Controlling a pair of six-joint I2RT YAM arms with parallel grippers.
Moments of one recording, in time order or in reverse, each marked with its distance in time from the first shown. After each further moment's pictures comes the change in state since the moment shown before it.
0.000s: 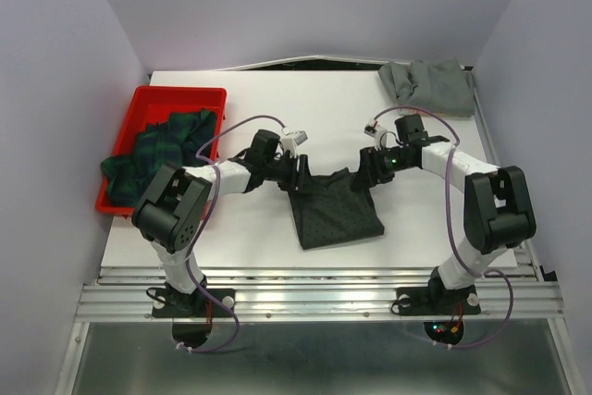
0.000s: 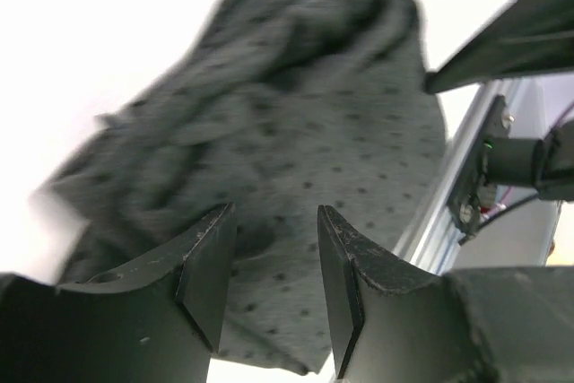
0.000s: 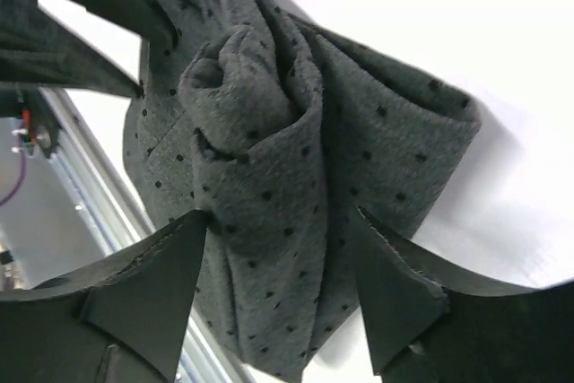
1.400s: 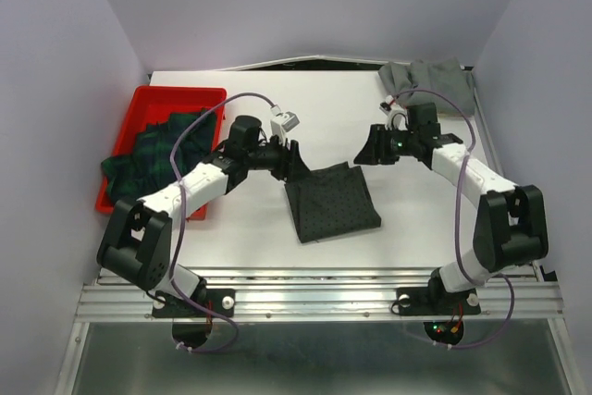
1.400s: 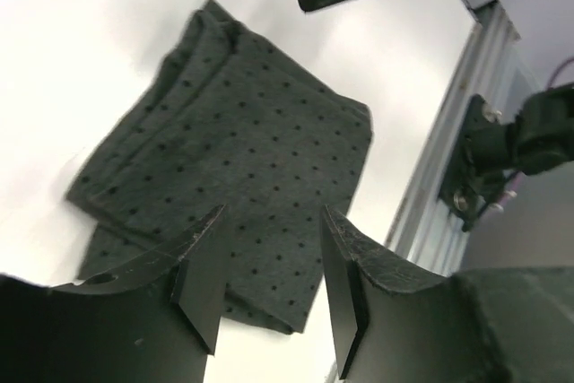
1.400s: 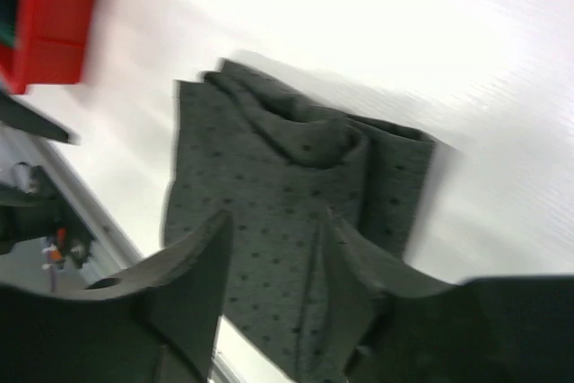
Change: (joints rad) left arm 0.073 -0.276 0.011 -0.110 0.039 0.179; right arm -0.010 -0.101 0.019 0.190 0.138 0.290
